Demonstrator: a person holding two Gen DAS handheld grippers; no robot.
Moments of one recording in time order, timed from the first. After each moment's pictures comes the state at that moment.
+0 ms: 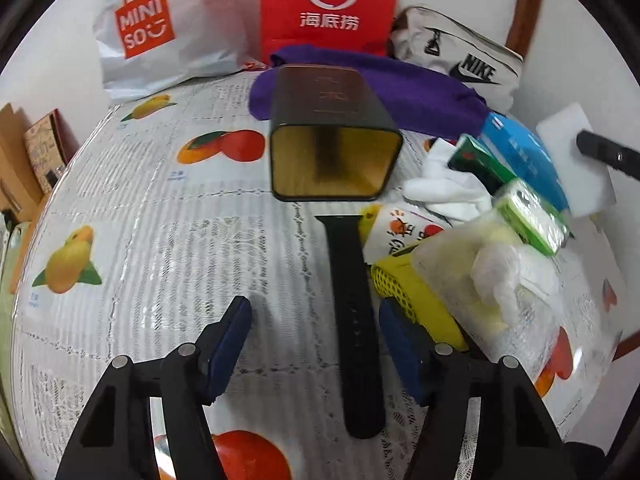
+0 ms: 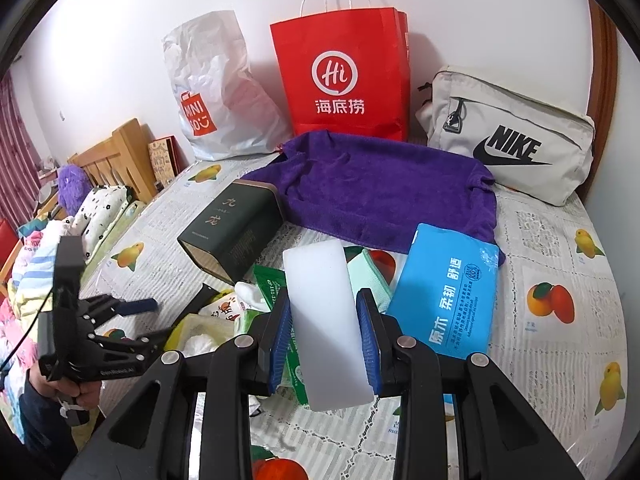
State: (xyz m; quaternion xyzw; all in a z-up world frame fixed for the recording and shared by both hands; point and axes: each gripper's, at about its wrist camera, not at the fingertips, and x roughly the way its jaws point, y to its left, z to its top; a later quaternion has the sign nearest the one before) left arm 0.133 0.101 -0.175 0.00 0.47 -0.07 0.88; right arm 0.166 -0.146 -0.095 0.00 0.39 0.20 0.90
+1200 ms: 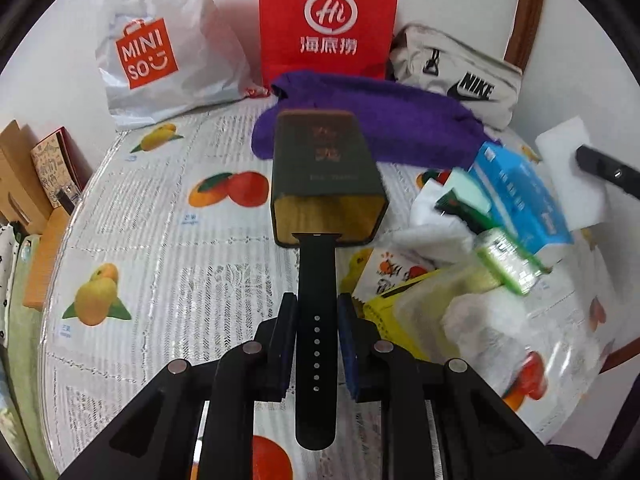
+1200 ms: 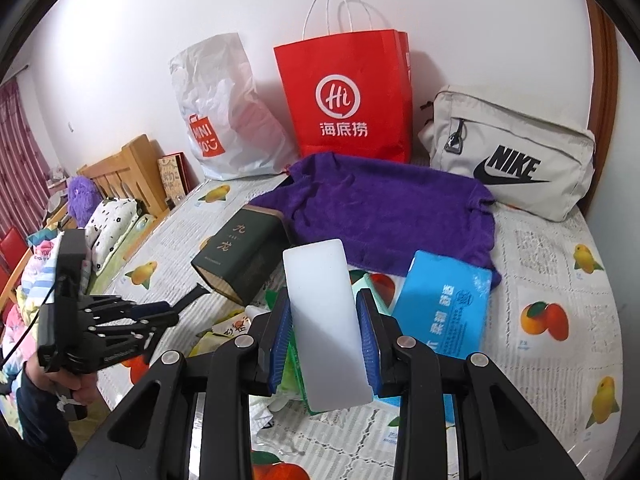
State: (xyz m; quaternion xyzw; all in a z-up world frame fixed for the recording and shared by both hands) left arm 0.142 0.104 -0.128 0.00 0.46 -0.06 0.88; right arm 0.172 -0.157 -0.068 0.01 0.37 0.22 0.90
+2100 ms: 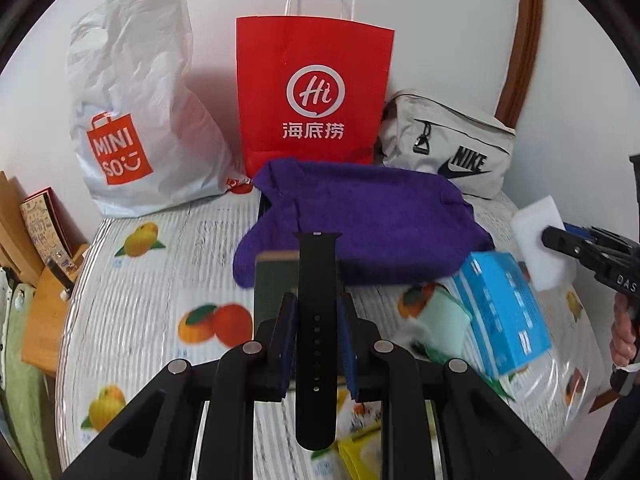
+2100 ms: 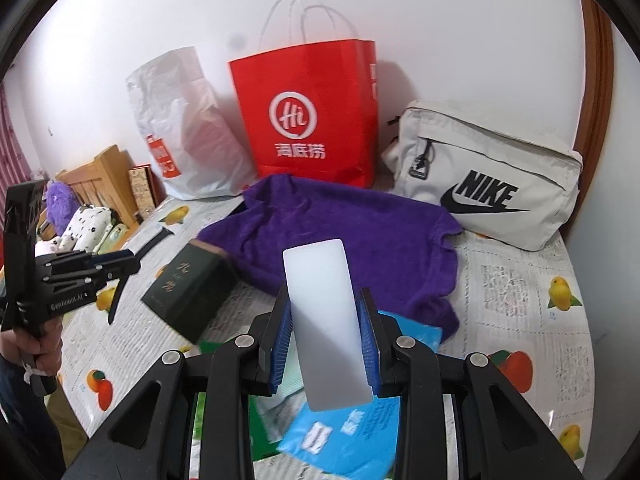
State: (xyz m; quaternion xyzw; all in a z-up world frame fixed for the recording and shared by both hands) left arm 0.223 0.086 -0.066 -0.01 0.40 -0.08 0.91; right arm 0.241 -0.188 -0.057 0.00 0.37 0.17 0.91
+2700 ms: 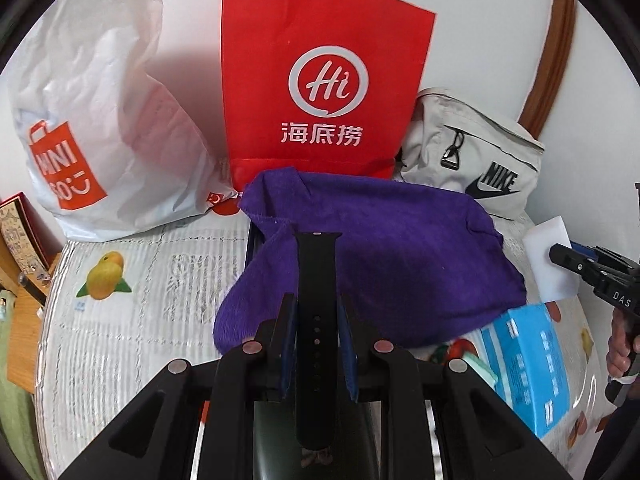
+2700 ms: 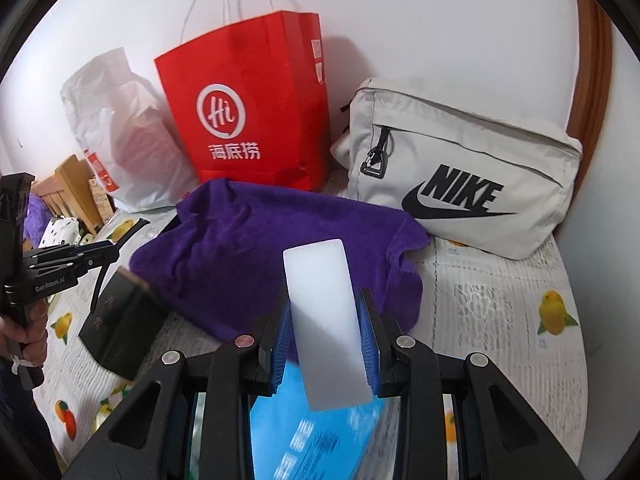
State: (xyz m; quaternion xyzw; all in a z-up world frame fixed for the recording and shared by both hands) left arm 0.321 0.085 -0.090 -0.03 0.42 -0.08 0.90; right arm 0.333 -0.210 -0.088 0.01 0.40 0.14 0.91
